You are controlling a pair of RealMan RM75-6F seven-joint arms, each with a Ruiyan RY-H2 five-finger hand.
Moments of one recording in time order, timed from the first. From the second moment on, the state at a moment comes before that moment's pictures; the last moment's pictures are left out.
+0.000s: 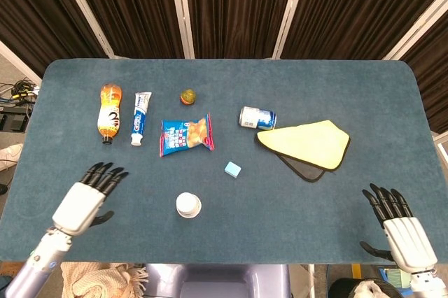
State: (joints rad) left arm -0.29 -1.27 0.02 -1.66 1.75 1.34 0.25; right arm 0.03 -1.07 -0.07 -1.66 -1.70 1.50 -0.03
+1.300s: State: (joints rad) left arm -0.59 -1.61 -0.10 -1.69 1.44 0.94 0.65; right arm 0.04 -1.01 -0.04 -1.64 -1.63 1.49 0.13
